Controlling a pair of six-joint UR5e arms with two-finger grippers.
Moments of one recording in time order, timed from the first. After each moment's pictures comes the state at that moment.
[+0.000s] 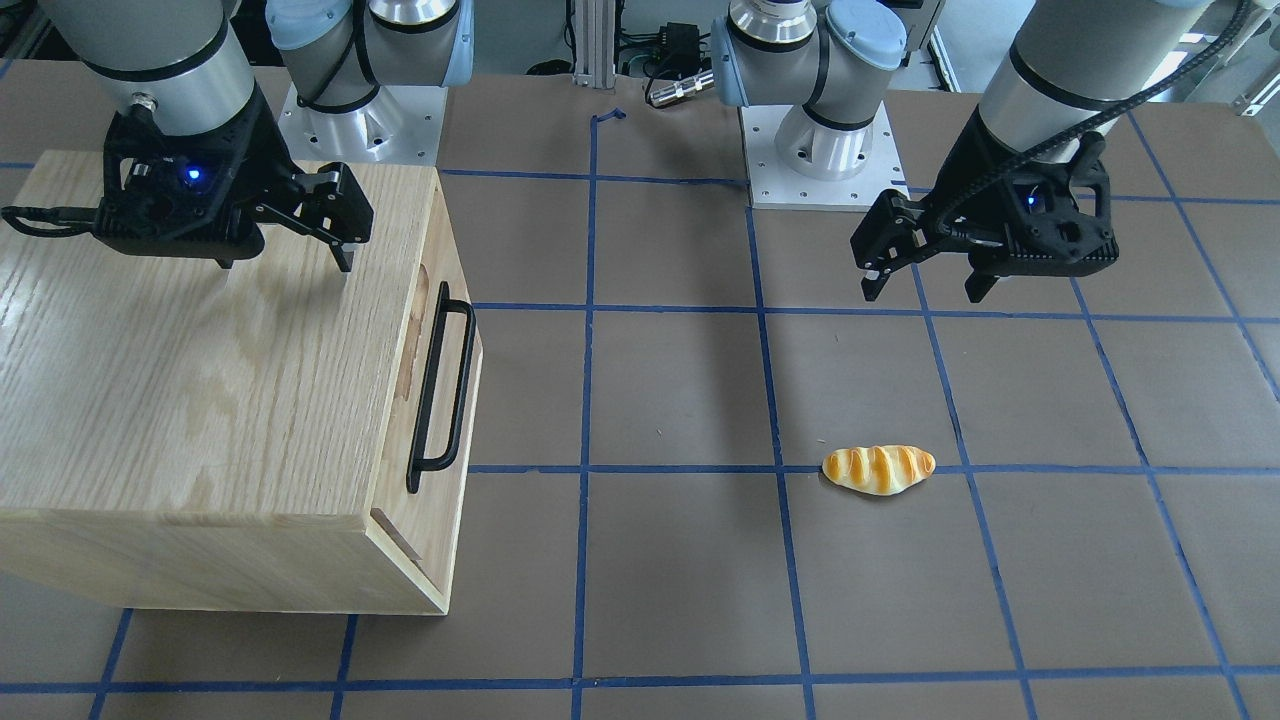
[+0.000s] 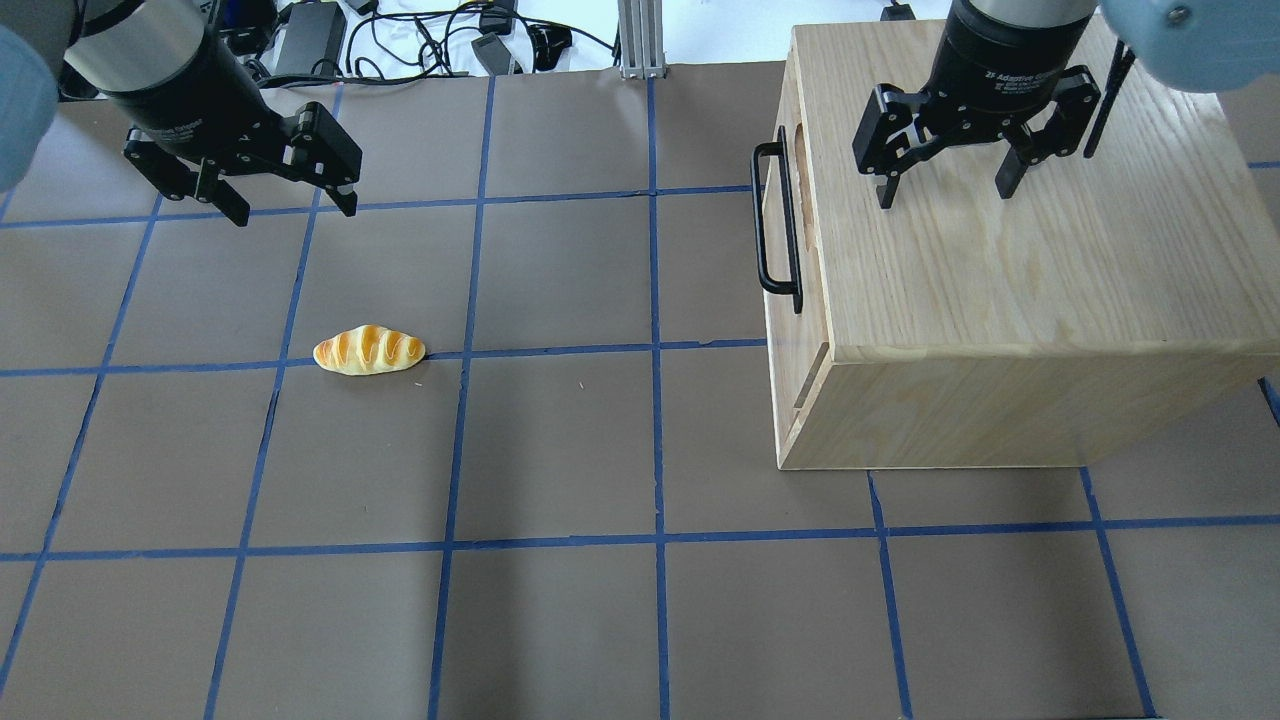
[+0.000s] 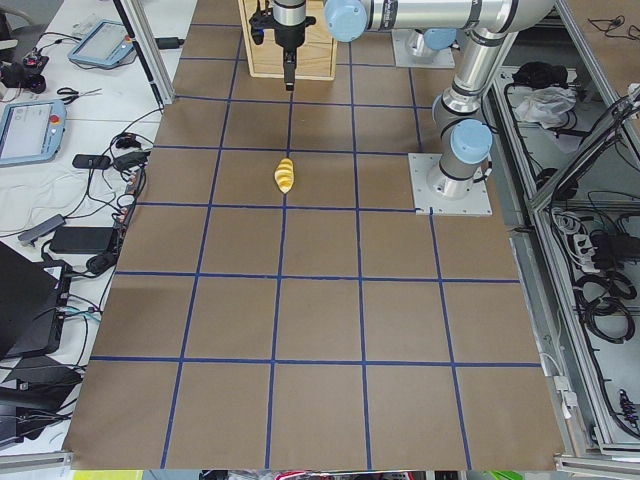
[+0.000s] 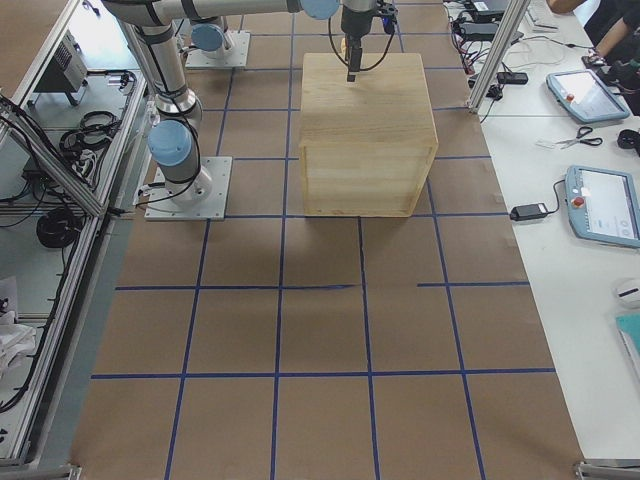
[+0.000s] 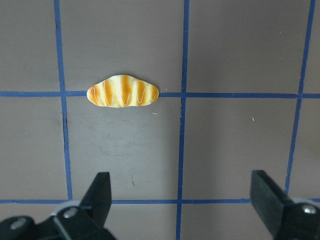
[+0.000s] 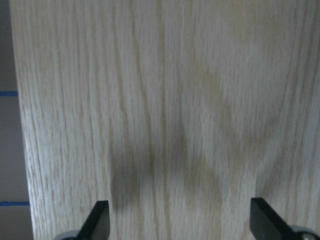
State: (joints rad) left arm -1.48 -1.60 -1.53 -1.54 1.54 0.06; right arm 1.60 -1.49 1.43 -1.47 -1.61 0.02
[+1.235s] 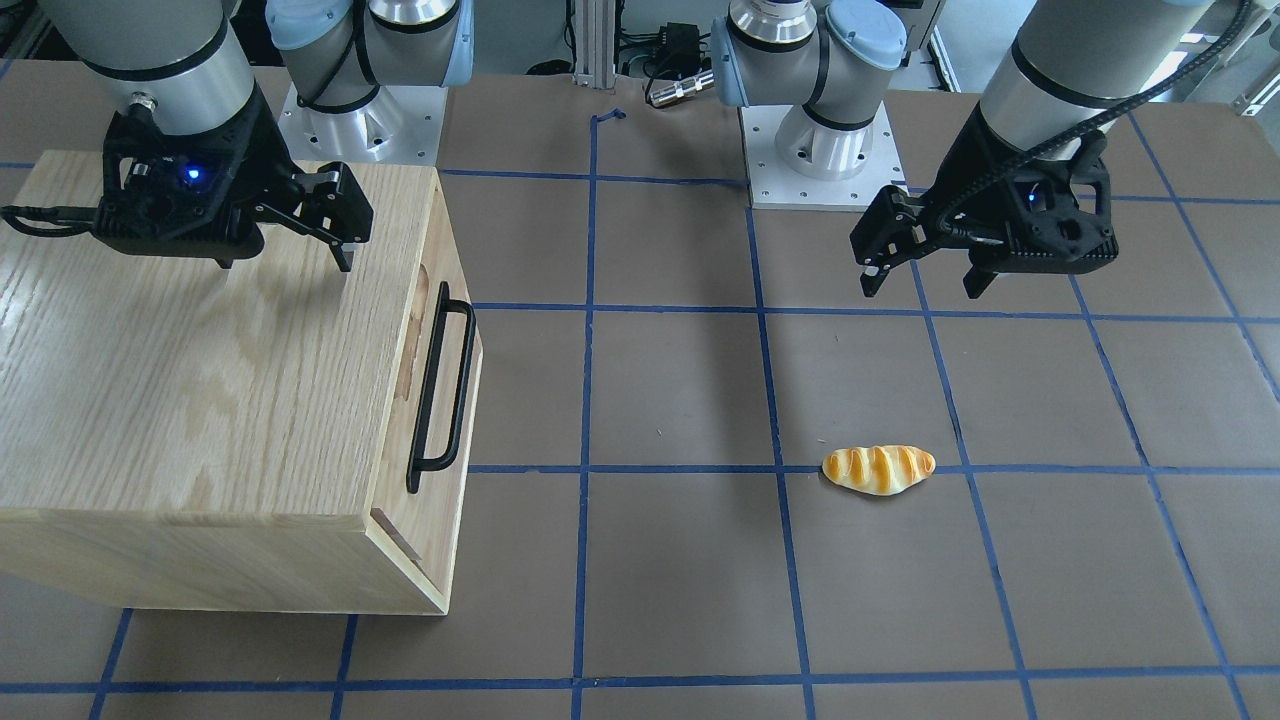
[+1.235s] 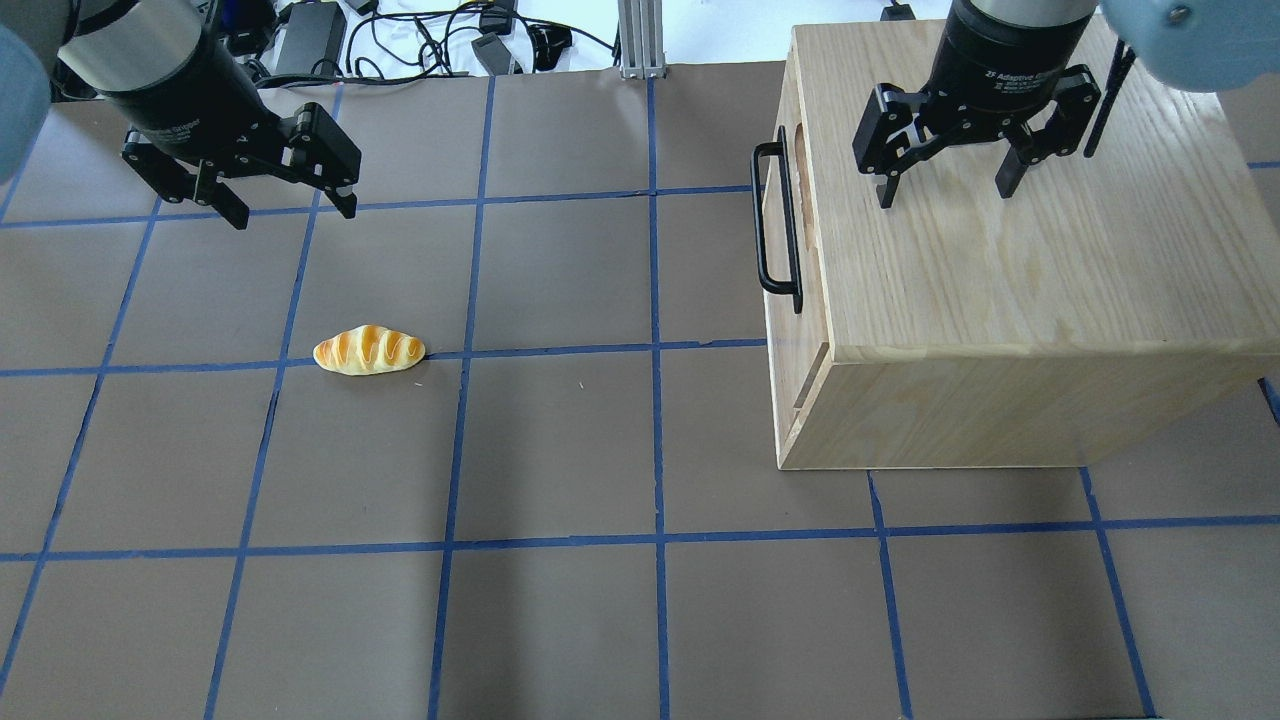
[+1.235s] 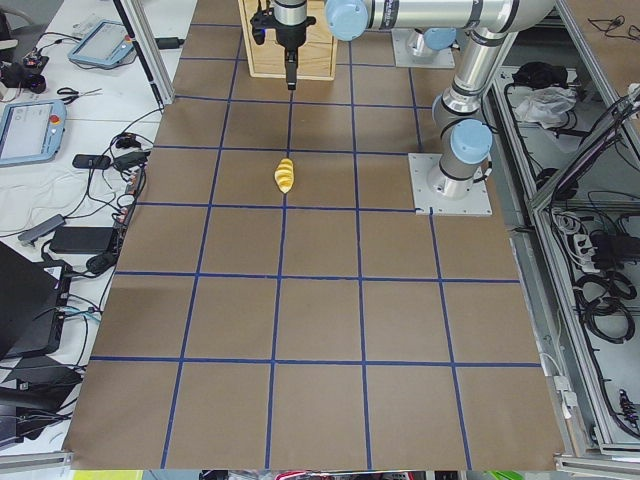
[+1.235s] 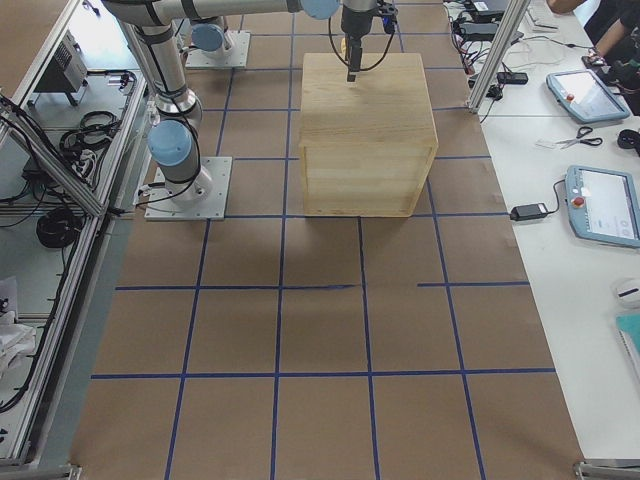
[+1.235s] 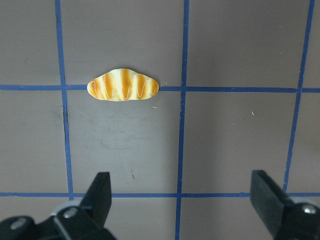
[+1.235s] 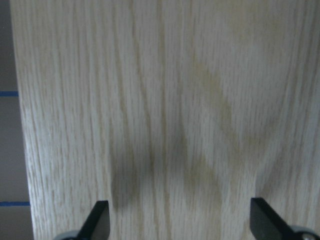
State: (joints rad) left arm -1.48 -1.60 -1.52 -1.56 1.54 0.06; right arm 1.60 -1.49 1.43 -1.47 -1.61 0.02
